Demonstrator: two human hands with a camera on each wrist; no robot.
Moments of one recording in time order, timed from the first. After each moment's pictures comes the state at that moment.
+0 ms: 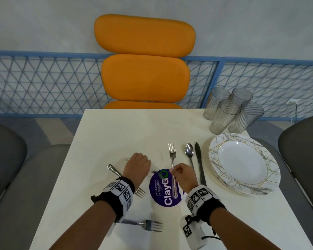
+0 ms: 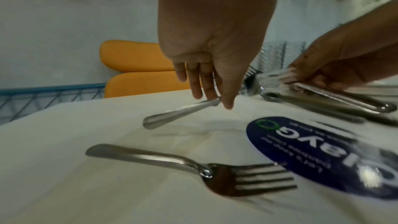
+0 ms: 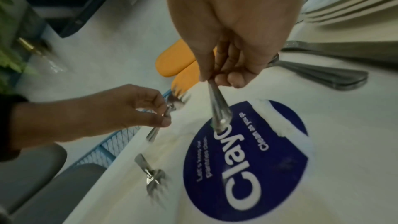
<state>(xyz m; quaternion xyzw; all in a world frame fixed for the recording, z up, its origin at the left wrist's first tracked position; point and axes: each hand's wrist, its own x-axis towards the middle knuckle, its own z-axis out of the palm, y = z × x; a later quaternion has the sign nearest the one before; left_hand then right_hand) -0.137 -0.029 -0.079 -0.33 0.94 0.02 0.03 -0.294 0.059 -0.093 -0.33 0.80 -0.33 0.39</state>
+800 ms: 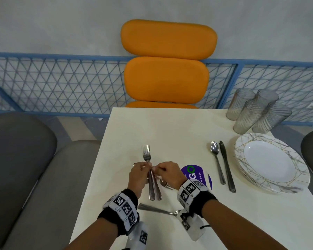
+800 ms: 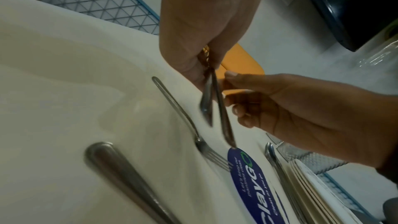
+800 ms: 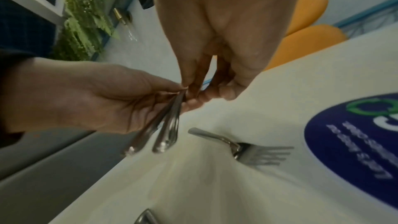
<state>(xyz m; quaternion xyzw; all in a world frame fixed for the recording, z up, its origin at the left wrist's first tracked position) -0.041 -0.004 -0.079 -0.58 0.42 0.63 -0.31 -0.167 0.025 -0.070 -0.53 0.69 -0.29 0.40</state>
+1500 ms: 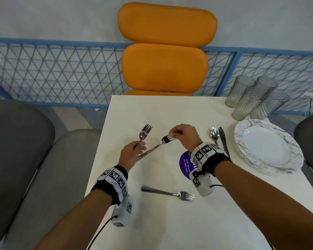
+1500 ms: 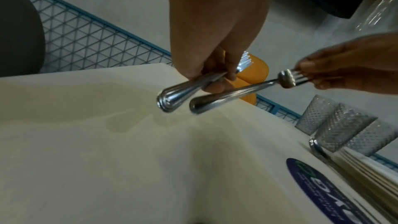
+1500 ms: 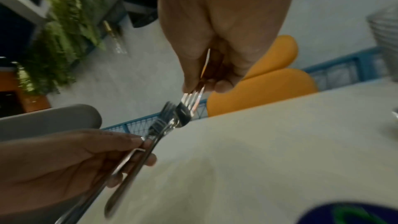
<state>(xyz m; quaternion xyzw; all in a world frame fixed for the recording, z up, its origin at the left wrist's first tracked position) -0.005 -0.033 -0.077 -0.55 0.51 0.59 -0.31 -0.206 0.002 -0.020 -0.54 0.72 -0.32 0.29</state>
